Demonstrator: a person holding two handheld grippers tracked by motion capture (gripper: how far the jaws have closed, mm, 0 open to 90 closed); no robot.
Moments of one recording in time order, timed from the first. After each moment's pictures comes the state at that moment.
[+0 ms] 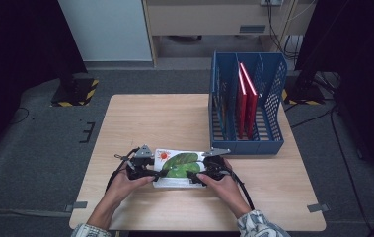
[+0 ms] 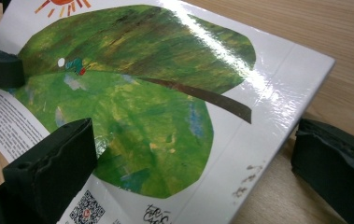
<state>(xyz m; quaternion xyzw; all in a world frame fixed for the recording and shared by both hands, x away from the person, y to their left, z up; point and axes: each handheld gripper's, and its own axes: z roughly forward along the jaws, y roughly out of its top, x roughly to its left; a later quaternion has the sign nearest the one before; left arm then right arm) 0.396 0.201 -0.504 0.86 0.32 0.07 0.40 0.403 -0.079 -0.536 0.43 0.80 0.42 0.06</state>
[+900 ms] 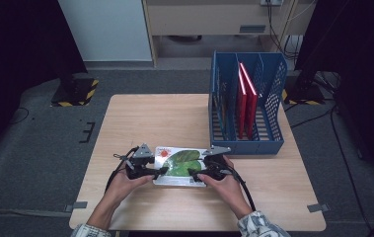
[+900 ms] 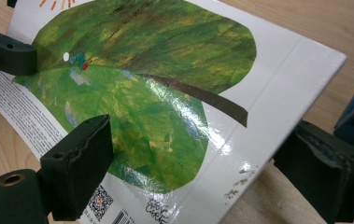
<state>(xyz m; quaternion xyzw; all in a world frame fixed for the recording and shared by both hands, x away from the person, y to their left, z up) 0.394 0.203 -0.495 0.85 0.31 0.10 0.41 0.398 -0.080 -0.516 0.41 0.81 0.41 0.10</state>
